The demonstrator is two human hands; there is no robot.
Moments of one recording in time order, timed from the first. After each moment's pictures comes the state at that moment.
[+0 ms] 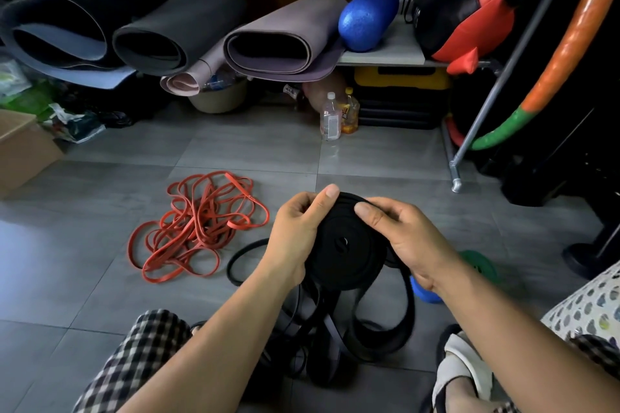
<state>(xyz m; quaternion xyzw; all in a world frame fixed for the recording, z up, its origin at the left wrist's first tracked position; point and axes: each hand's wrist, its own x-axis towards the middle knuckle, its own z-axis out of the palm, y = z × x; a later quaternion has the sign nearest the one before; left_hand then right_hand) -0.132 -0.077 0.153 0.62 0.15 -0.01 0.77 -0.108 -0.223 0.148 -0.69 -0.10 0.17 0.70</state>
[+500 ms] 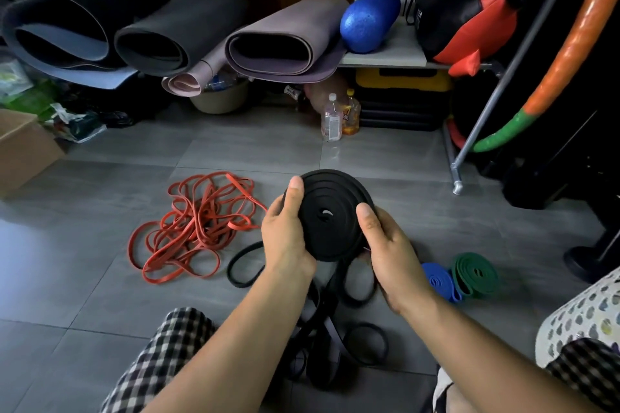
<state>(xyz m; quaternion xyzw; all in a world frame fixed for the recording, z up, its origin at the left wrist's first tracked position) -0.121 -0.081 0.146 0.43 0.29 0.09 0.85 -0.126 -0.195 0.123 -0.69 -0.02 0.06 0.72</state>
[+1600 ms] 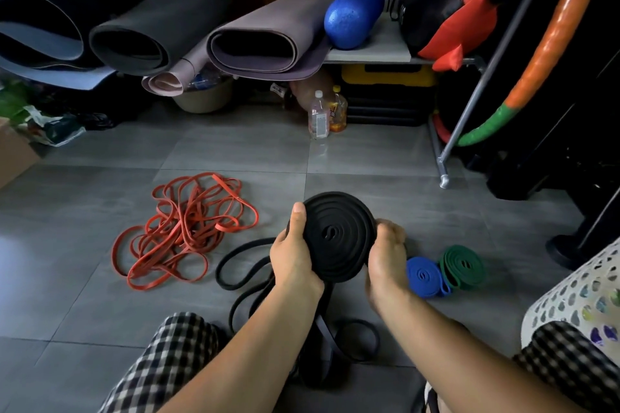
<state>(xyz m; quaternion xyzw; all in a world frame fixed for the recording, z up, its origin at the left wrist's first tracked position) -0.122 -0.104 0.114 0.40 0.38 0.04 0.83 -0.110 -0.190 0.104 -0.61 0.26 -0.01 0.75</state>
